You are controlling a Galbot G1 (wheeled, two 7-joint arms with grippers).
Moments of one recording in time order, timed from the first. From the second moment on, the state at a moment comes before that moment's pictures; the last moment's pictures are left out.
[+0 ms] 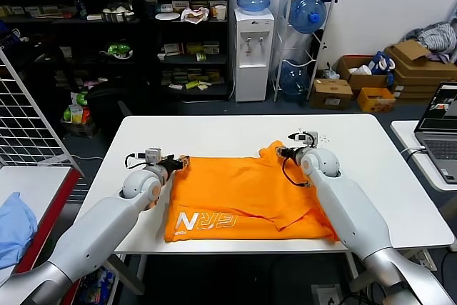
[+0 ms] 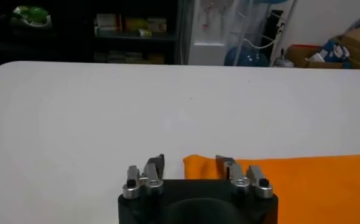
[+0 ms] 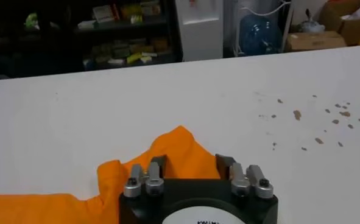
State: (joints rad) left arm 0.51 -1.02 0.28 -1.27 -1.01 0.41 -0.29; right arm -0.53 1.19 0.10 1.15 0.79 -0.67 0.19
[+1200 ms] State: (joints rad) left arm 0.58 -0.95 0.23 -1.45 -1.04 0.42 -0.34; right arm -0.68 1.06 0.18 1.41 0.90 -0.63 0.22
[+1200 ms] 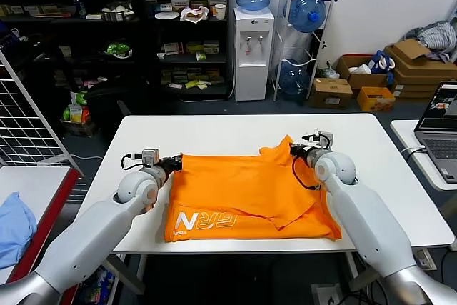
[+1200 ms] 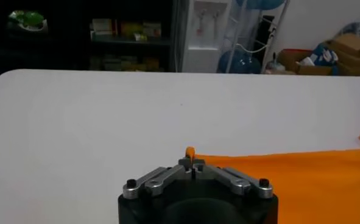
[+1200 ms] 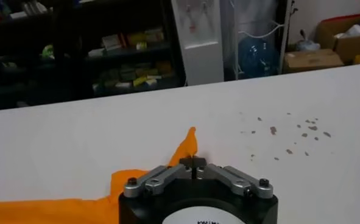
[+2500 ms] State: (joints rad) left arm 1.00 -0.73 0.05 -1.97 -1.06 0.44 -0.40; right arm -1.23 0.81 0.43 2.03 1.06 -0.74 0.38
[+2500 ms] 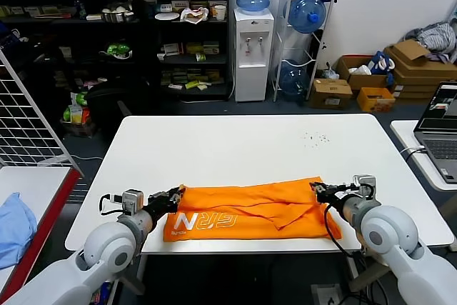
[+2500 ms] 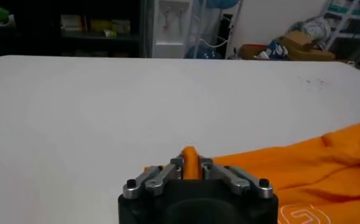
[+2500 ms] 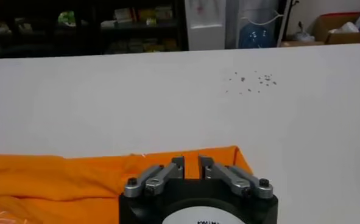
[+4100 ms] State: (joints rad) left arm 1.06 -0.75 0.04 -1.88 -1.12 0.46 -0.40; right arm -1.28 0.82 0.47 2.05 1.06 -0.74 0.39
